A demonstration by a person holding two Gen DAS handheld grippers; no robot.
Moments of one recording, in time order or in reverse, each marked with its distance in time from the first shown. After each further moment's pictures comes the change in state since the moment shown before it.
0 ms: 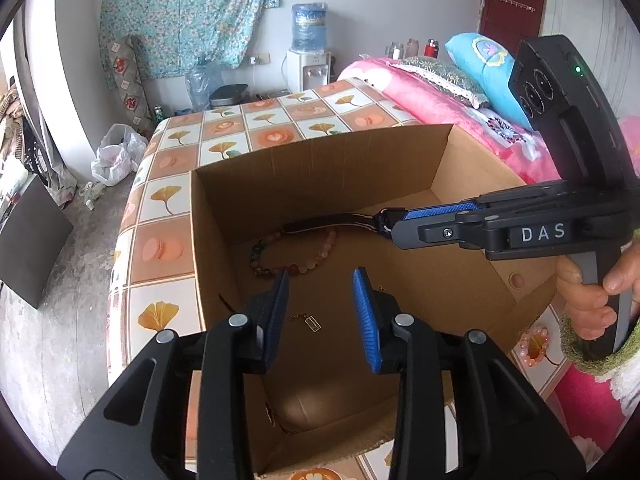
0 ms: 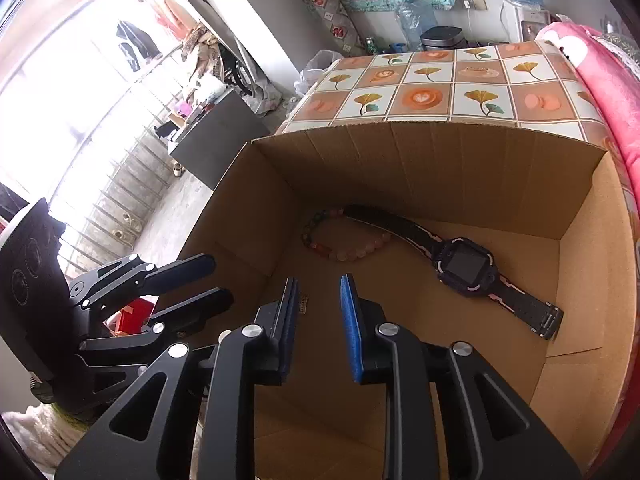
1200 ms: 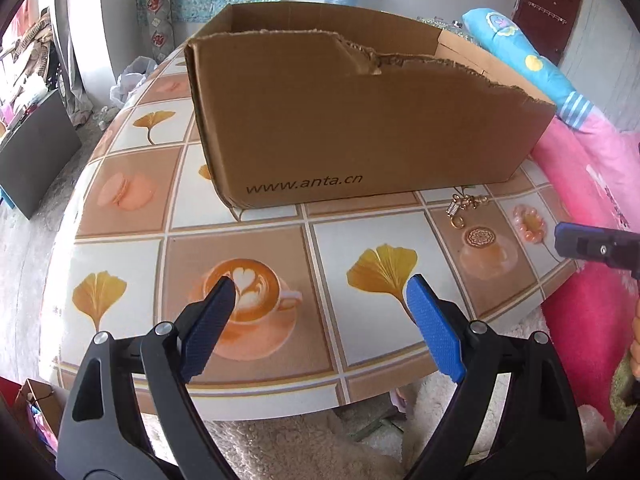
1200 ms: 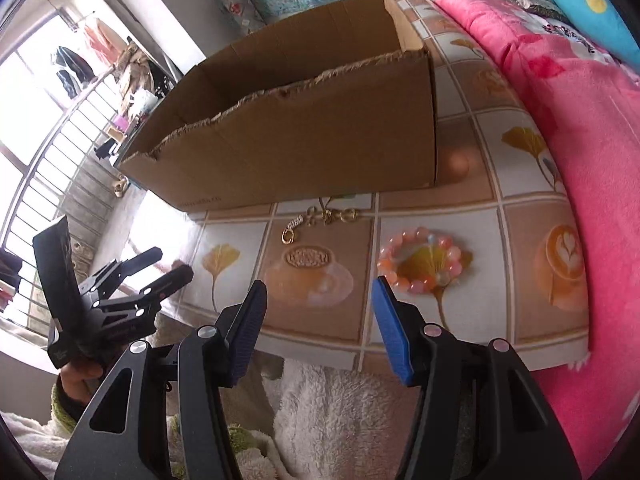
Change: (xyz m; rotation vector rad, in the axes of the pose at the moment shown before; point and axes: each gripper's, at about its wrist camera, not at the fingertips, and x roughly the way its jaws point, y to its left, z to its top) left arm -0.016 -0.026 -0.160 -0.153 0.107 0.019; right arm -0.071 -0.003 -0.208 0.188 -0.029 -0.228
